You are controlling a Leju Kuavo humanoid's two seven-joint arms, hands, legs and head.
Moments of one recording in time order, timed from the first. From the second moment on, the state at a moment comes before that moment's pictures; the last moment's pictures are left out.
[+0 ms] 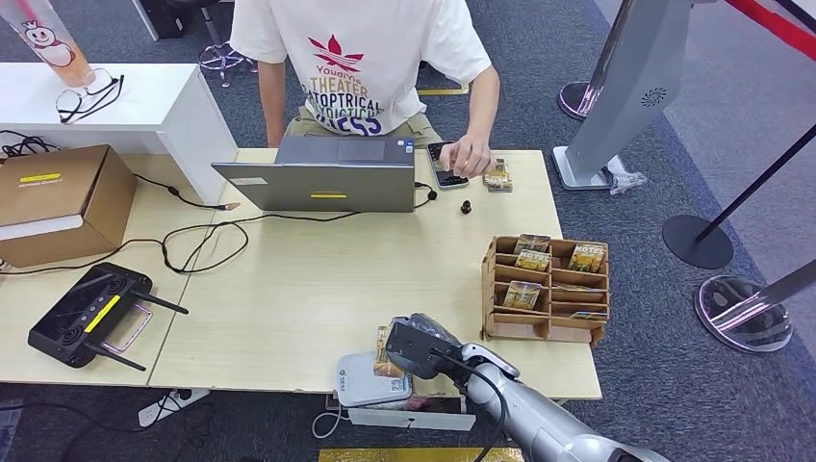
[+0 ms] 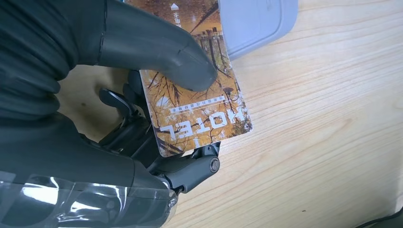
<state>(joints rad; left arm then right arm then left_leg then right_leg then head) -0.12 -0.11 0.48 -0.19 -0.80 0.36 0.00 -0.52 0.03 0.82 -0.54 0.07 0.07 -0.38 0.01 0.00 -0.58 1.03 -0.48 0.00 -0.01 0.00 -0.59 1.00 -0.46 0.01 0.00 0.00</state>
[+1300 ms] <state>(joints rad) -0.12 -0.12 0.48 -0.19 -0.80 0.35 0.00 -0.50 -0.02 0.56 -0.91 -0.11 -0.01 -0.44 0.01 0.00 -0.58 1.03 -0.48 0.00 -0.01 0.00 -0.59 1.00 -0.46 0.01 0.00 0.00</state>
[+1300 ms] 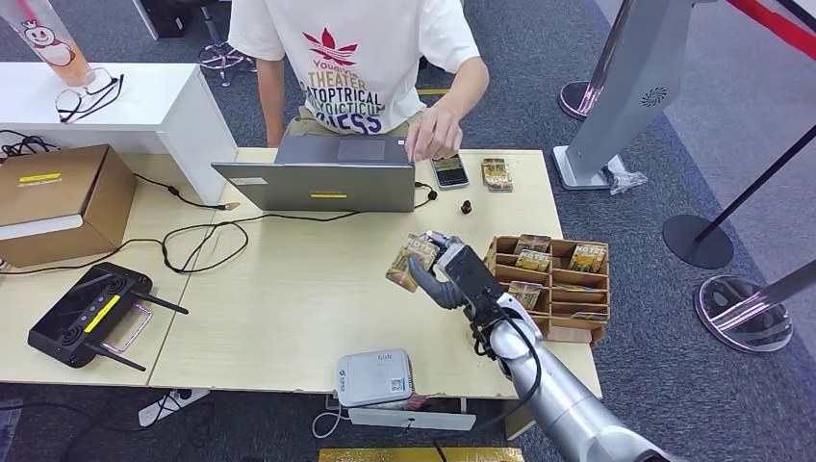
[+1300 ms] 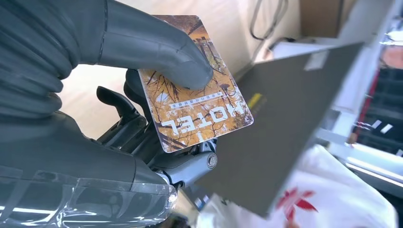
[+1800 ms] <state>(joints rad) -0.13 -0.12 0.47 -0.19 -0.81 0.34 0.01 -0.53 -0.03 0.44 -1.09 -0.05 -0.04 -0.45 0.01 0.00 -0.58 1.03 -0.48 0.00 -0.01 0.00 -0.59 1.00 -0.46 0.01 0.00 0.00</state>
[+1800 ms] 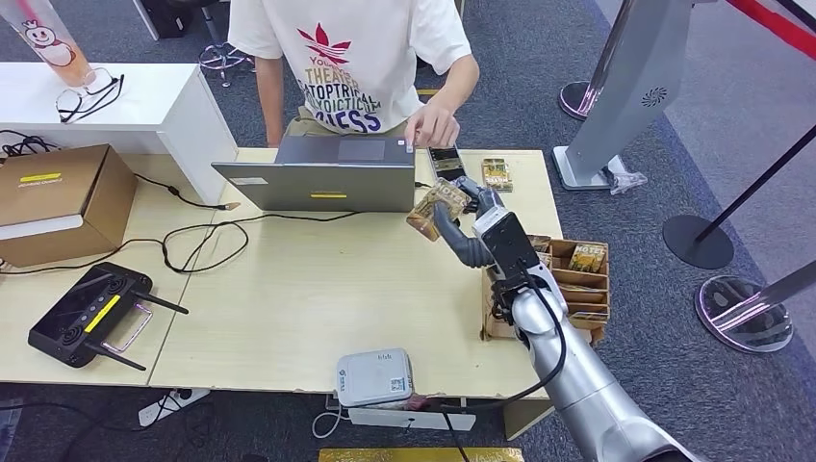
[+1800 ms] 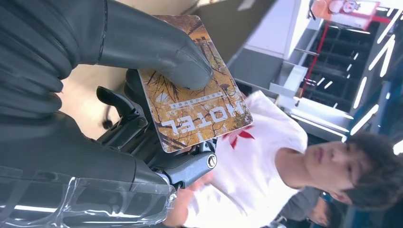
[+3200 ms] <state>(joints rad) -0.15 -0.13 0.45 -0.19 -0.84 0.33 0.02 -0.82 0.05 0.49 -0.75 0.28 -0.36 -0.46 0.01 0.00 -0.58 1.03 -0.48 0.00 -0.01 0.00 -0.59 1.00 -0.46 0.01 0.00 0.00</state>
